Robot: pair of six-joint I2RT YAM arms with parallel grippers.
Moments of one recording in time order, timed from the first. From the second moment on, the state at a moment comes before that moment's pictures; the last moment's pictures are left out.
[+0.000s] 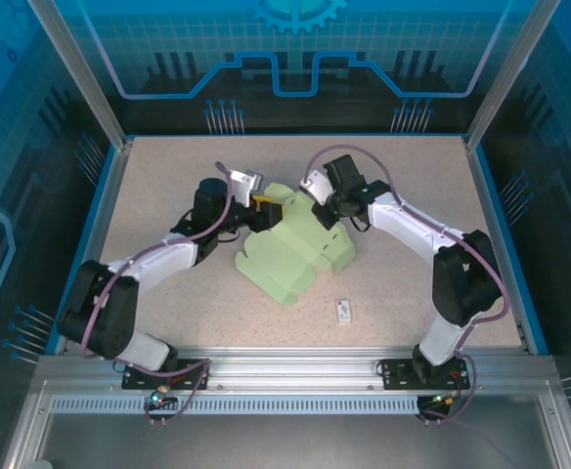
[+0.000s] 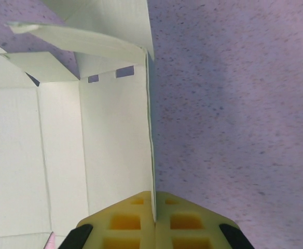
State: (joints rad) left arm -0.35 1.45 0.83 0.28 0.50 -0.33; right arm 0.51 1.72 1.34 -0.54 -0.04 -0.38
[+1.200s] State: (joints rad) left arm -0.15 1.87 1.05 -0.03 0.41 -0.40; right arm 0.77 1.81 1.13 -0.03 0.61 -0.86
